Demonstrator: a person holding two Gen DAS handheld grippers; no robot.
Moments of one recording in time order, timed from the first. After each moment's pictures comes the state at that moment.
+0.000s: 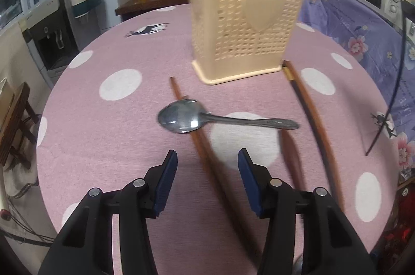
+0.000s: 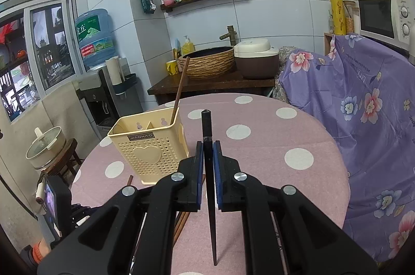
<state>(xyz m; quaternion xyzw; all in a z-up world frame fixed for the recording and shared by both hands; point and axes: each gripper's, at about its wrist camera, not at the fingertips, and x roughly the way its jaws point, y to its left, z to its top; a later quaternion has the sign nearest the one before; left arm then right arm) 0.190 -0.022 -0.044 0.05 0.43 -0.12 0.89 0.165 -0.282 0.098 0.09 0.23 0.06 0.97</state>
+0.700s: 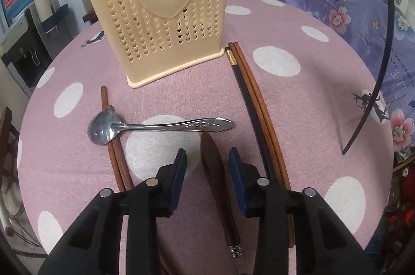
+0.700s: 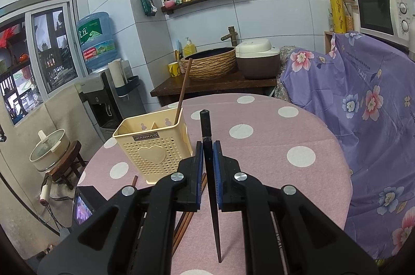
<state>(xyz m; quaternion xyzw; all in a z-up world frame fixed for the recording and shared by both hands) 0.194 -0.097 -0.059 0.09 0.45 -0.15 0.87 0.159 -0.279 0.102 0.10 0.23 0.06 0.97</state>
